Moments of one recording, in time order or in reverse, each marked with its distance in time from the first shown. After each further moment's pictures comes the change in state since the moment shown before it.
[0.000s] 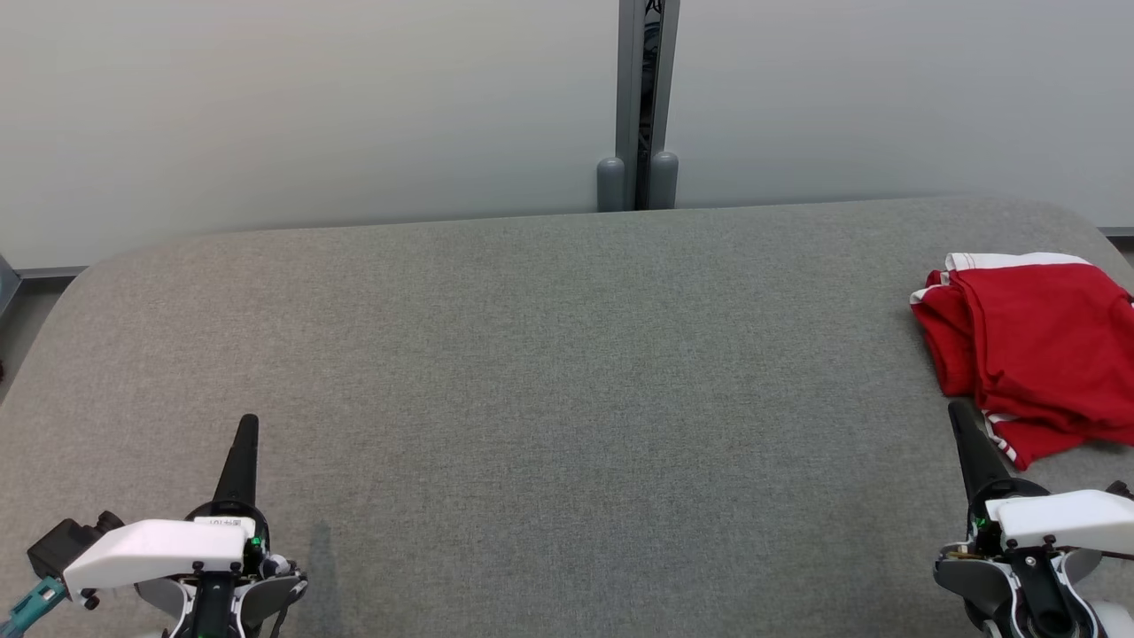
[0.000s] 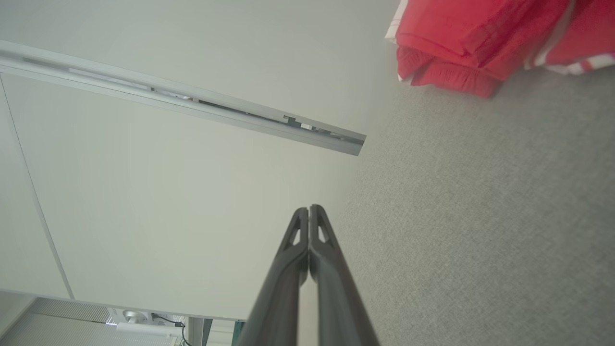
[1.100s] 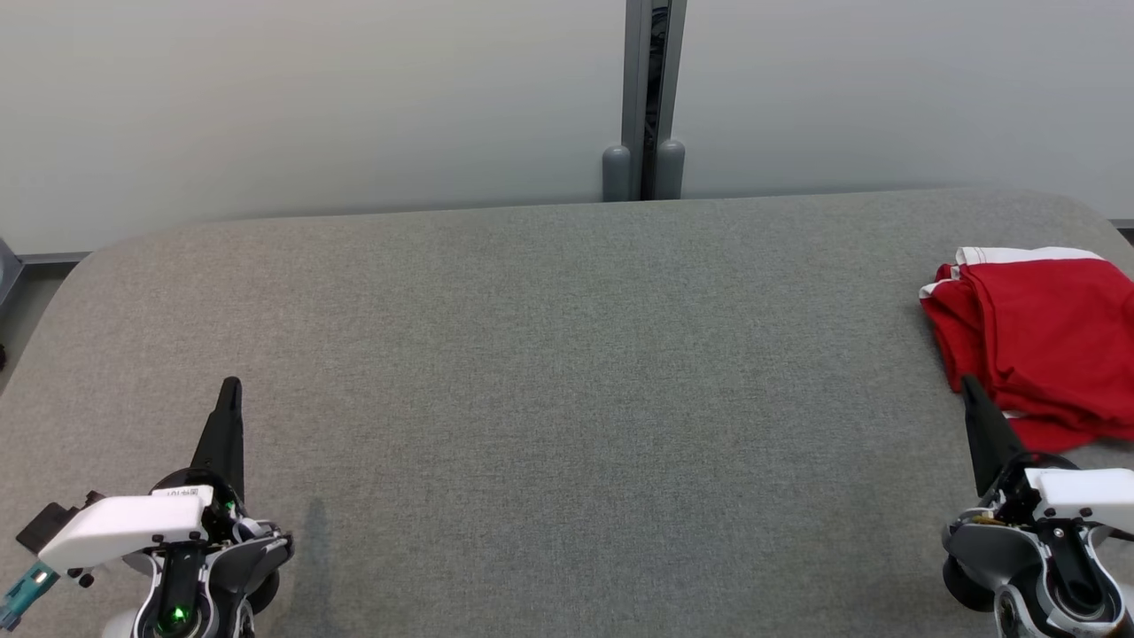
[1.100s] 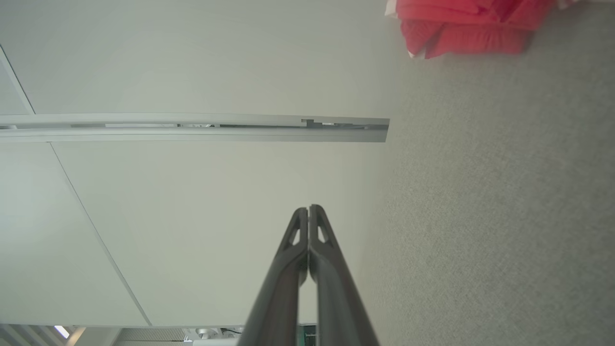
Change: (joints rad) left arm -0.061 0.002 0.036 0.020 -0.231 -0.028 0.066; right arm -0.056 0.001 -0.044 0.031 0.238 0.000 0.065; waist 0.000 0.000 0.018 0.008
